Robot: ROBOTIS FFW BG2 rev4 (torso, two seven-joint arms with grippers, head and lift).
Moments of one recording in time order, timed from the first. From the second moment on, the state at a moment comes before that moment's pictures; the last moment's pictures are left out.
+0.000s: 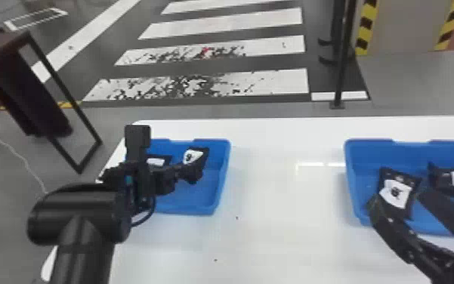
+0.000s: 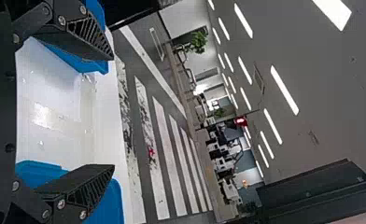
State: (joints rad) left arm -0.04 0.17 0.21 -1.84 0.00 0.96 -0.47; right arm 0.67 -0.10 0.02 -2.32 -0.39 0.21 0.35
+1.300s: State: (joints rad) left arm 0.16 0.16 -0.12 -2.27 0.36 0.87 -0.49; right arm 0.34 -0.16 0.18 -2.11 -0.55 0.21 0.36
